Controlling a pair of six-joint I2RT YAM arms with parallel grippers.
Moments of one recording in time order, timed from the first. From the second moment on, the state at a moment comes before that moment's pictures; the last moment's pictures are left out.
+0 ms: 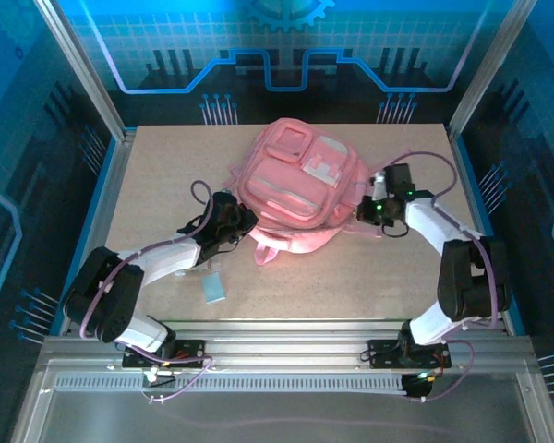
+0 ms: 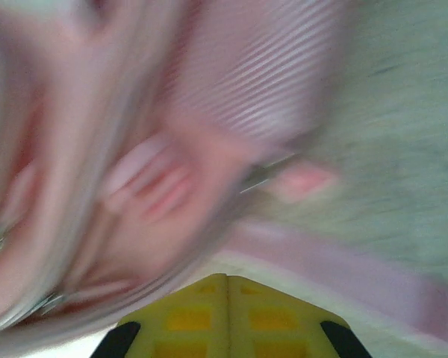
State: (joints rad) left arm -0.45 1.47 0.71 0.11 0.05 -1.11; right arm 0.05 1.59 1.02 -0.50 -0.28 0.31
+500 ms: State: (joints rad) left arm -0.43 1.44 0.70 0.03 0.04 -1.05; right arm 0.02 1.57 1.09 -0.49 -0.34 0.34
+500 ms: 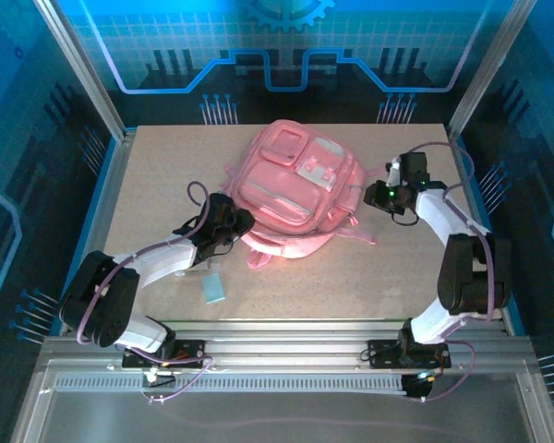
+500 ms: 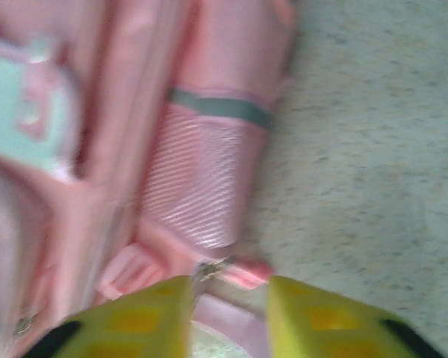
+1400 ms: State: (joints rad) left arm -0.64 1.57 0.77 0.14 -0.06 -1.37; right arm 0.34 1.62 1.02 -0.48 -0.30 0.28
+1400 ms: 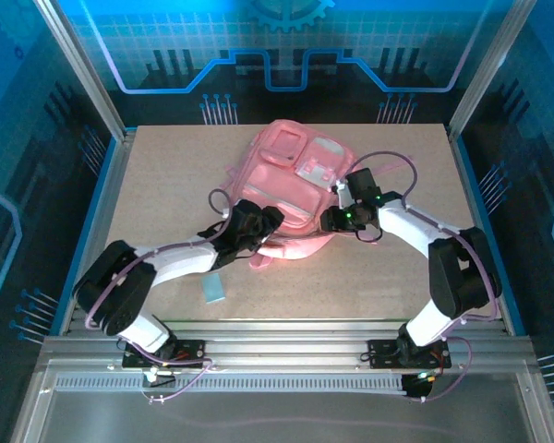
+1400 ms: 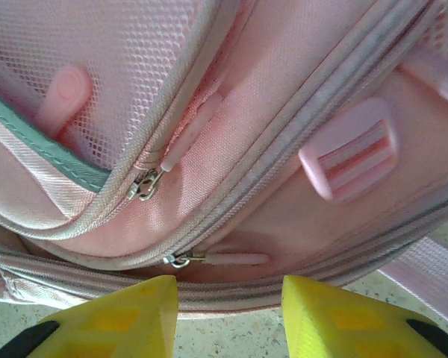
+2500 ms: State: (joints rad) left arm -0.58 1.49 0.93 -0.06 -0.08 -1.38; right arm 0.36 1.49 0.95 -0.36 -0.36 0.13
